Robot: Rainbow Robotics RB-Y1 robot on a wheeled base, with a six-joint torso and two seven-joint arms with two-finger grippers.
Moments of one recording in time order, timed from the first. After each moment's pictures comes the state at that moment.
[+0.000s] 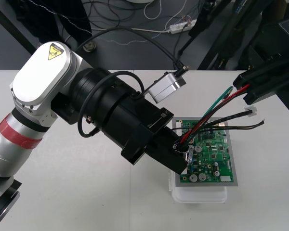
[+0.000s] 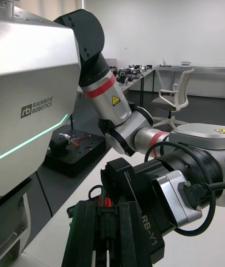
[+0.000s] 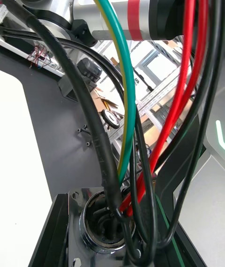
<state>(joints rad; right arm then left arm) -0.58 -0.88 0.03 -1.85 0.64 -1.57 -0.38 -0.67 0.44 -0.42 -1.75 -1.08 -1.54 1.02</state>
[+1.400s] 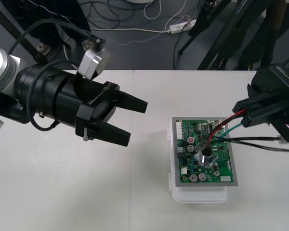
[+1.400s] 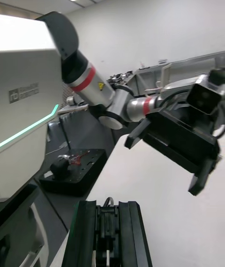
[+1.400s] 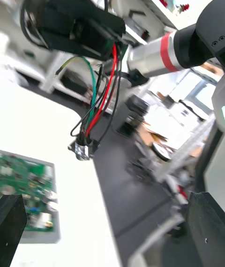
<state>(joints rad) -0.34 -0.88 0.02 -1.84 0.64 -1.52 -0.38 -0.51 0.67 -0.27 -1.76 -0.92 -1.40 0.70</state>
